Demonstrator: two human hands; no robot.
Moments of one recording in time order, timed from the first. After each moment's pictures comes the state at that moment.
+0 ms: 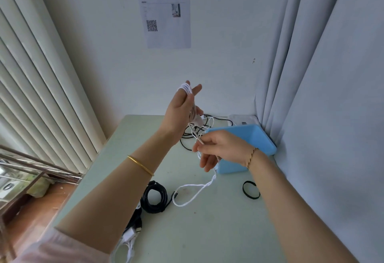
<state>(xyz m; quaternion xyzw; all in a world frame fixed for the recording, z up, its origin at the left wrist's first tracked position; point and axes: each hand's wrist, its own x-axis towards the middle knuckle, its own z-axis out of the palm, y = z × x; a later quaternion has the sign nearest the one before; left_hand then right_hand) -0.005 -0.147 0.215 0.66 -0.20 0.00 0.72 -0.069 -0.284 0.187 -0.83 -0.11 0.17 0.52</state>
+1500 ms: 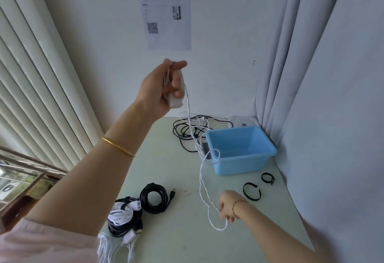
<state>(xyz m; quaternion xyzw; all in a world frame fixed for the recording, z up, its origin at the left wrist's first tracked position) 0.007 -0.119 0.278 0.47 -0.19 -0.14 0.85 -0.077 -0.300 0.012 -0.93 0.07 0.35 0.14</state>
